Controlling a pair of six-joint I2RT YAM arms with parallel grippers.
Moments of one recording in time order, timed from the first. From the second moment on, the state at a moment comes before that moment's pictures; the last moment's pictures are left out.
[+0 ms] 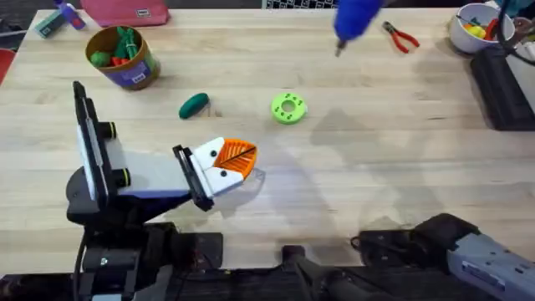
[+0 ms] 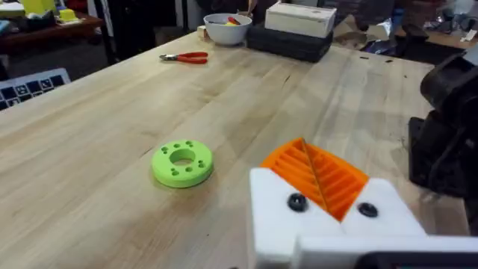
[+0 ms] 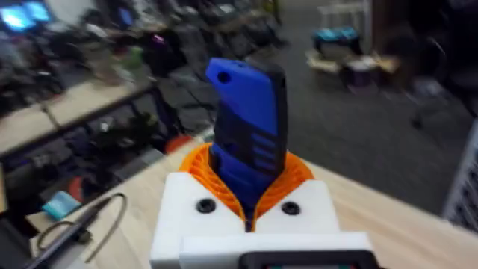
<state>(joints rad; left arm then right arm) 0.04 0.01 0.01 -0.12 1.13 0.06 0.38 0.93 1.18 -0.20 -0.39 0.21</state>
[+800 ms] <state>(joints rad) 0.04 0.01 0.01 -0.12 1.13 0.06 0.66 1.17 0.87 0.75 -0.87 0.29</state>
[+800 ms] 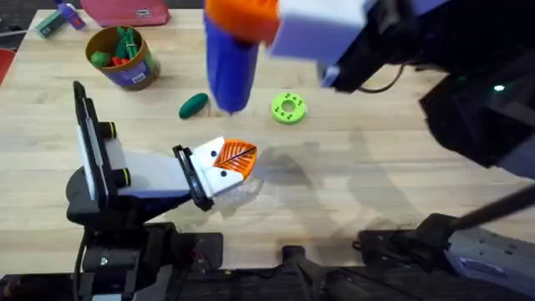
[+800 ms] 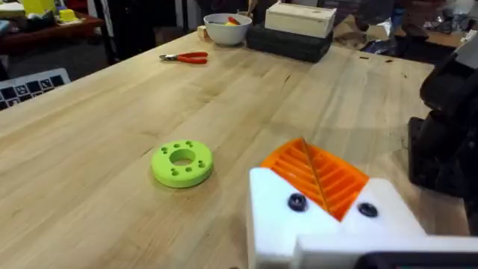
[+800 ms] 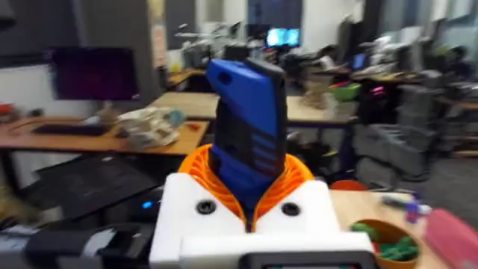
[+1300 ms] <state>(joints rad) 0.04 0.01 0.01 -0.12 1.13 0.06 0.75 1.23 0.87 0.73 -1.01 0.21</state>
